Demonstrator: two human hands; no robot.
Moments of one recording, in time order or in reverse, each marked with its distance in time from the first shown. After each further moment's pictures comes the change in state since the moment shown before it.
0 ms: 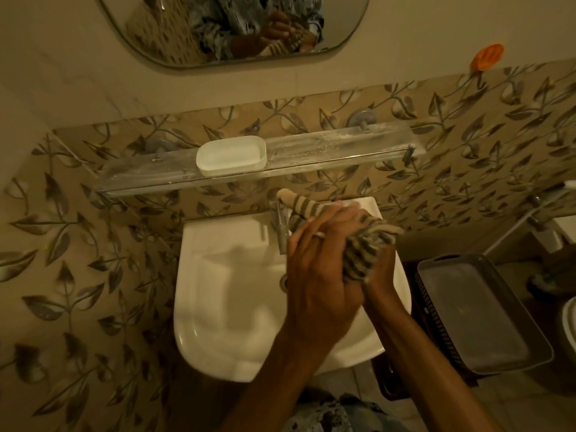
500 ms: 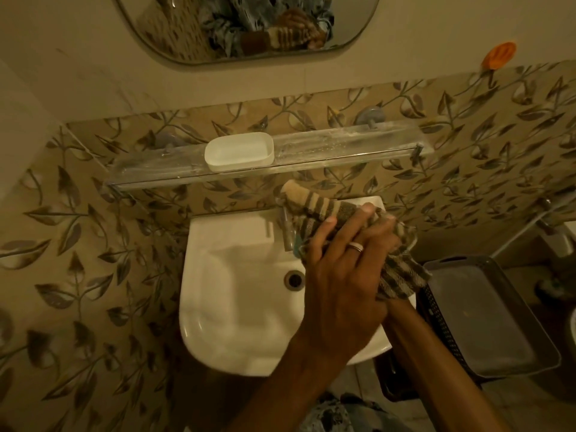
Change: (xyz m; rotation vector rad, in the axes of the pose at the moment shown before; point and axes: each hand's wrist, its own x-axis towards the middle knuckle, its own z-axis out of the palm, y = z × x) left_hand -0.009 0.007 0.009 0.184 -0.057 0.139; right_hand -0.027 0.011 -0.024 -0.019 -0.227 0.317
